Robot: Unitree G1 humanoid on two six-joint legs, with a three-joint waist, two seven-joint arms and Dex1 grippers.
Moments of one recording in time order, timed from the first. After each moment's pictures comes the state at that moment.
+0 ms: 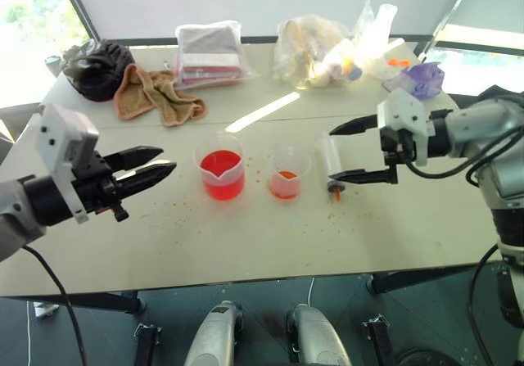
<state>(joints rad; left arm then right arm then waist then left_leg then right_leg) -0.07 1.02 0.65 -0.67 -1.12 0.93 -0.58 -0.74 -0.92 0.09 -0.06 0.35 0.42 1.34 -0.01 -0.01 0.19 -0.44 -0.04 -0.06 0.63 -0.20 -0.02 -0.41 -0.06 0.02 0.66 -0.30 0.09</state>
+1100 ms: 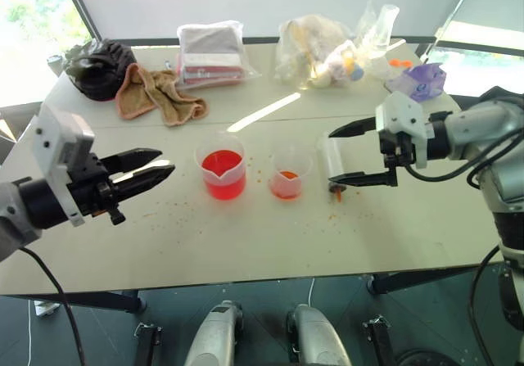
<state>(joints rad) -0.06 1.02 0.64 -0.66 -1.14 0.91 -0.59 -0.74 -0.93 0.09 -0.08 0.35 0.45 1.33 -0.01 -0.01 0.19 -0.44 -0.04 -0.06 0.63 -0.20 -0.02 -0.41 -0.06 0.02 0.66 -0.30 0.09</state>
